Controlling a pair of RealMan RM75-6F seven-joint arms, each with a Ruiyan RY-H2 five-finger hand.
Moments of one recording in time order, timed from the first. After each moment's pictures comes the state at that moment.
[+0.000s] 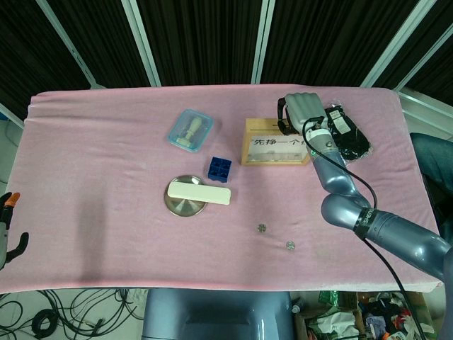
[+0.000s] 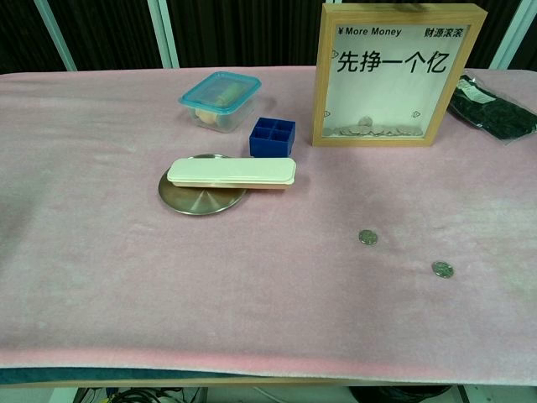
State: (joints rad) left arm -0.09 -1.11 -0.08 -1.67 1.30 1.44 0.21; right arm 1.18 -1.27 0.31 -1.26 -0.49 0.69 -0.42
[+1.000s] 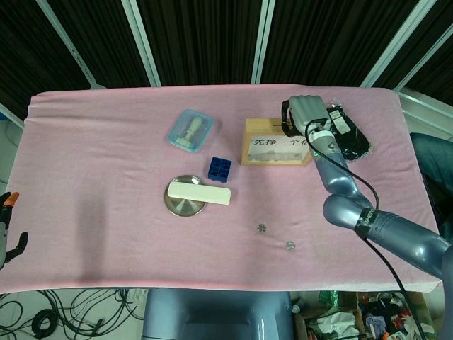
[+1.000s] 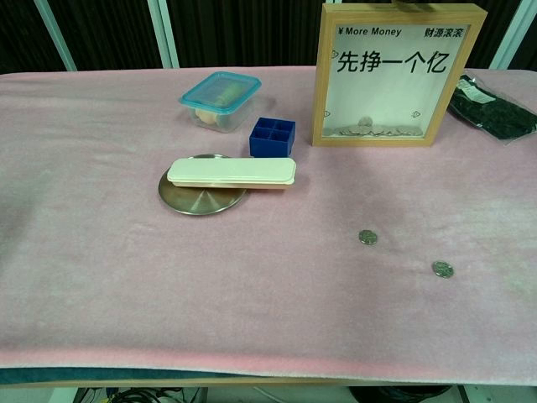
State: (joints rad) left arm -0.09 -1.11 -0.08 -1.67 1.30 1.44 0.21; right arm 1.19 -1.27 0.27 -1.25 -0.46 0.69 -0.41
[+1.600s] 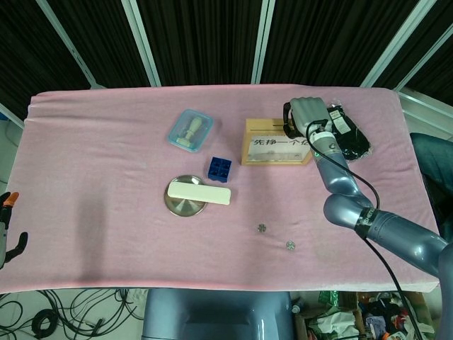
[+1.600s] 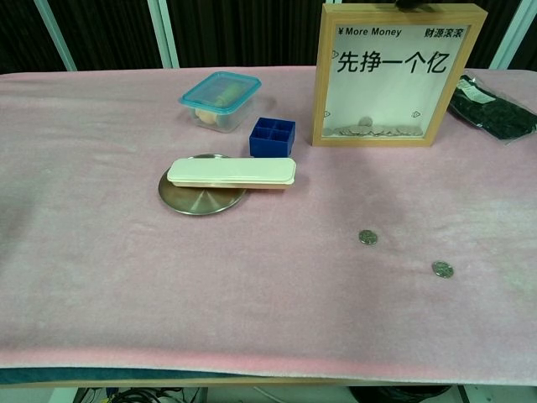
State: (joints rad) left arm -0.09 -1.11 -0.08 -1.67 1.29 1.44 0.21; right arm 1.19 -1.28 0.25 -1.23 -0.46 0.67 -0.41
